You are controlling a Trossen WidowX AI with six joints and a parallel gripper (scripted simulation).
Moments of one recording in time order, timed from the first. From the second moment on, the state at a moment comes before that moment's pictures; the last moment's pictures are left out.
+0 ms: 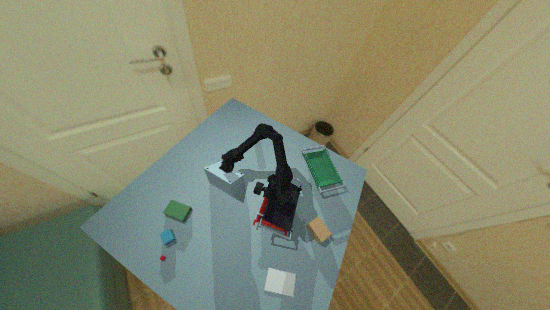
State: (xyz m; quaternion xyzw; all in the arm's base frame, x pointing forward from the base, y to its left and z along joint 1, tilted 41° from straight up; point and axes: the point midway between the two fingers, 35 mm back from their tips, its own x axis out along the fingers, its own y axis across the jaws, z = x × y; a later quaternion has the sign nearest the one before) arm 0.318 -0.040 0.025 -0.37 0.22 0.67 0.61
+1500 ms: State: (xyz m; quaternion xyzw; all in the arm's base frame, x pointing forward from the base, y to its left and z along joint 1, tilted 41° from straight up) arm 0.304 -0.023 0.000 -0.37 0.22 0.66 0.61
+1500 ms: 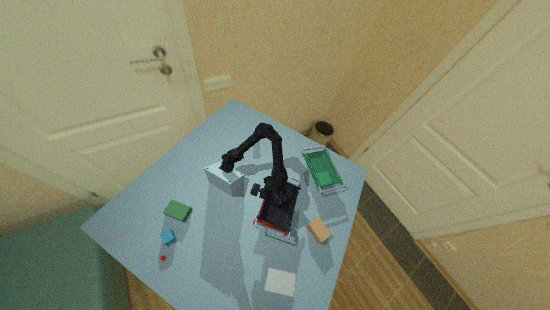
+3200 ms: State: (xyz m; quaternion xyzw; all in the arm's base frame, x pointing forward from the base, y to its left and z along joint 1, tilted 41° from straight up) arm 0.301 -0.018 -0.008 -0.37 0.22 0.66 0.61
